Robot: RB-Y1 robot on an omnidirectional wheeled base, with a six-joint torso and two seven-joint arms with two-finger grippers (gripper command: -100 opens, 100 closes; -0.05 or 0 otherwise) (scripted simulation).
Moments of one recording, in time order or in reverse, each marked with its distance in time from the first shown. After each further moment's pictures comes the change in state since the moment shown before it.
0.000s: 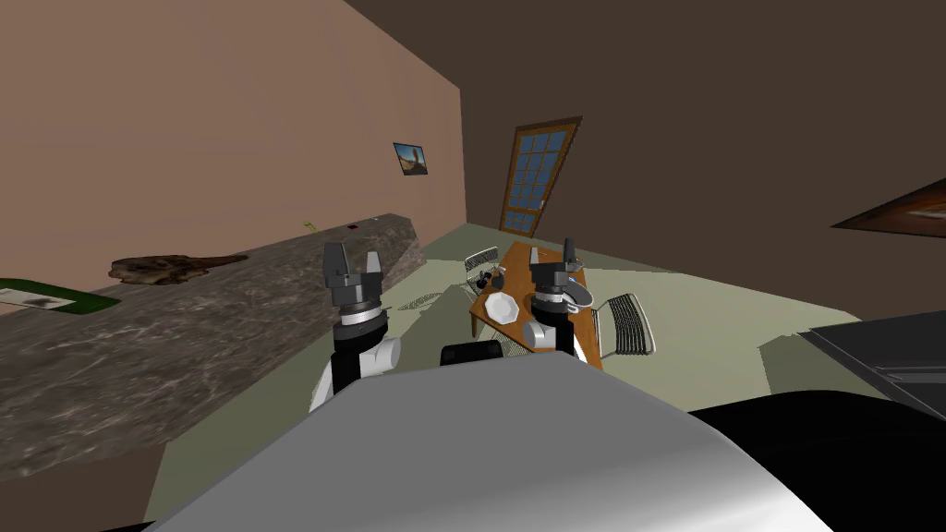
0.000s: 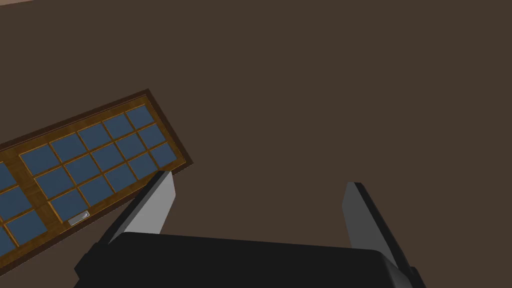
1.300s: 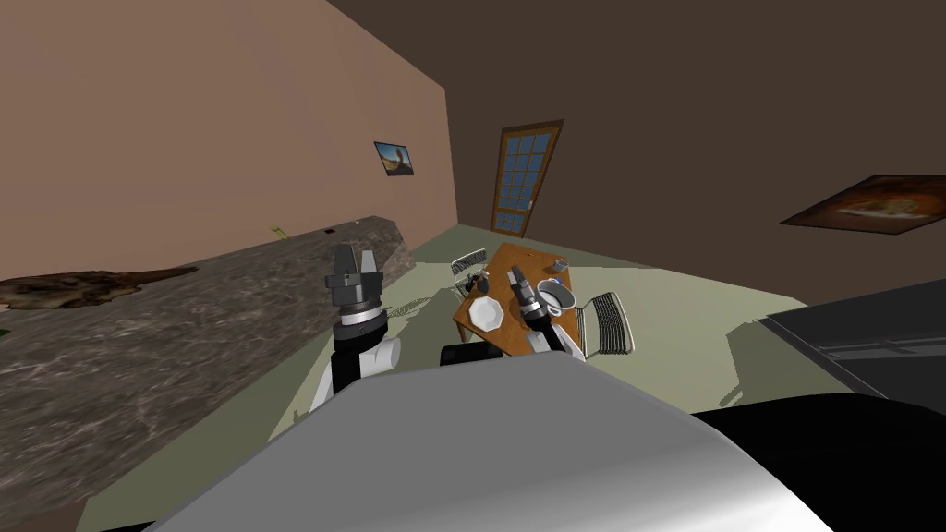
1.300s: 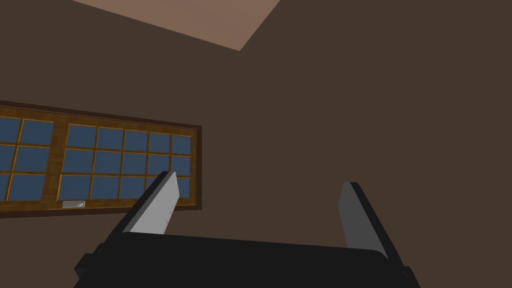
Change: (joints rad) left arm 0.000 0.000 0.000 0.000 0.000 0.000 0.000; right arm -0.068 -0.284 0.086 0.343 0.162 -0.039 0.146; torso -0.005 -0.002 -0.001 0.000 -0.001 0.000
